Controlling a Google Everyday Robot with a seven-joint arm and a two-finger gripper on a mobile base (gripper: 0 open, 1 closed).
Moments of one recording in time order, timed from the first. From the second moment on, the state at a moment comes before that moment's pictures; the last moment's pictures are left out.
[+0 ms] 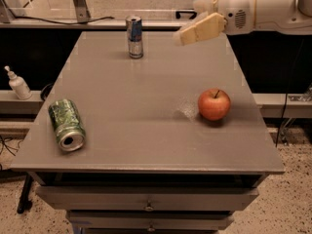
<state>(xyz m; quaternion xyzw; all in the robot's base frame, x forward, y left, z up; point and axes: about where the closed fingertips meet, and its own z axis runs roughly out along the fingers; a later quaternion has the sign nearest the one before) 0.615 -0.069 1.019 -0.47 0.65 0.33 0.50</state>
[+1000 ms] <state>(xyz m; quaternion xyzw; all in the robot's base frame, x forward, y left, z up) 0.660 -0.057 0.990 -0.44 0.64 0.30 0.55</state>
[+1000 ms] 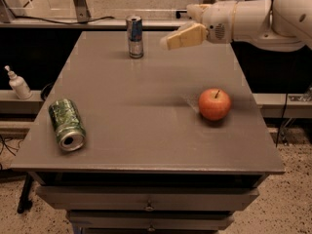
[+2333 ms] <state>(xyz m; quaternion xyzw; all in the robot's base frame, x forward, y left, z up) 0.782 0.014 0.916 -0.44 0.62 0.32 0.56</state>
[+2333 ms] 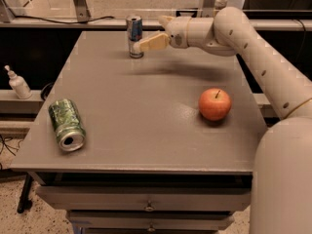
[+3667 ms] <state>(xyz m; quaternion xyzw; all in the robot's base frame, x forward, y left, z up) 0.804 0.074 0.907 -0.43 0.66 0.32 0.53</state>
